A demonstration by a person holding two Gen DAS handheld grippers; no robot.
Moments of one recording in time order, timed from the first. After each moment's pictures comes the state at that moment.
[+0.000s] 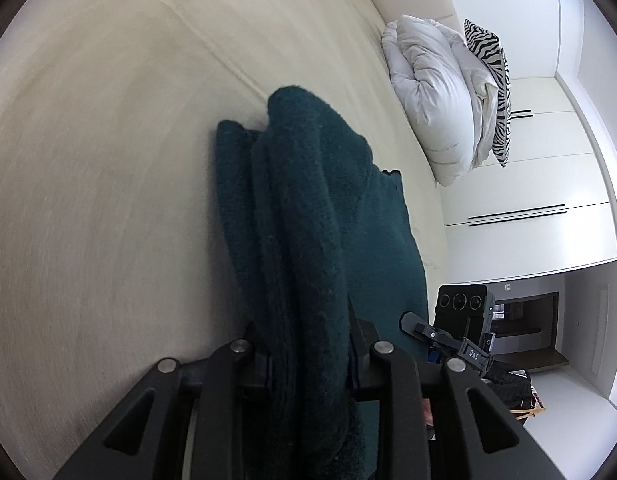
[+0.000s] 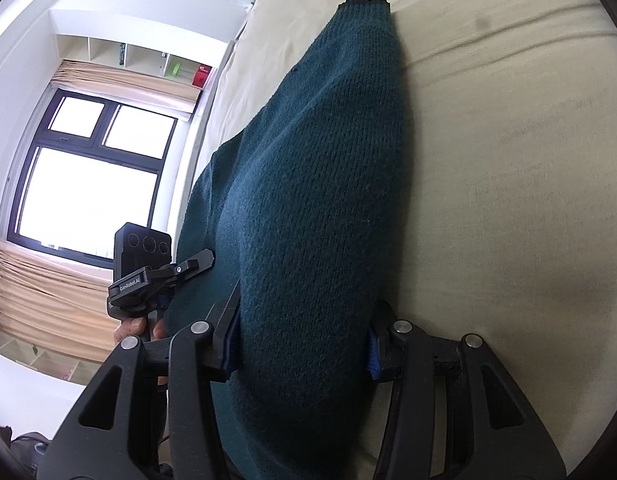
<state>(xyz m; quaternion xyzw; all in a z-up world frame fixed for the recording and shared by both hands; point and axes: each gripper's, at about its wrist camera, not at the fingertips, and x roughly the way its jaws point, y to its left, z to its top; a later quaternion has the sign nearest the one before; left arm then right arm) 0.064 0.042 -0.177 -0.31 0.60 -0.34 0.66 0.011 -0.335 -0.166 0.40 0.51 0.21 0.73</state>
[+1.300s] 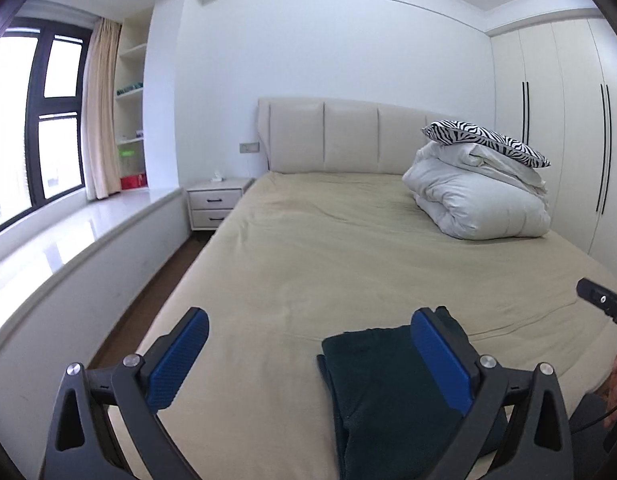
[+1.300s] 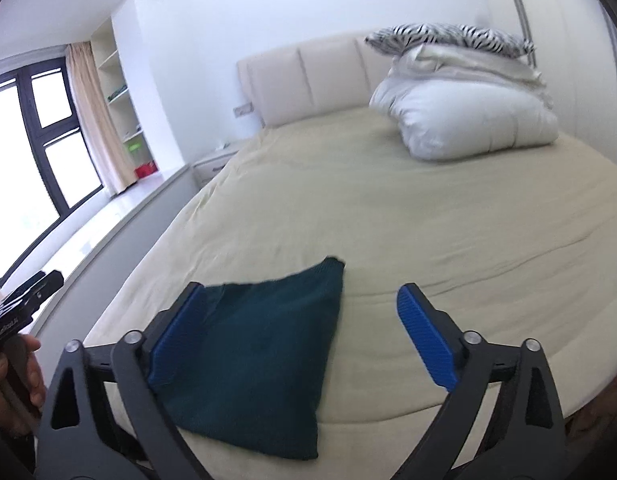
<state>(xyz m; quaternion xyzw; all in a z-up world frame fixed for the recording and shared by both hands) -0.102 0.062 0.051 0.02 0.21 -0.09 0.97 -0.127 -0.299 0.055 0.13 0.26 -0.05 0.96</state>
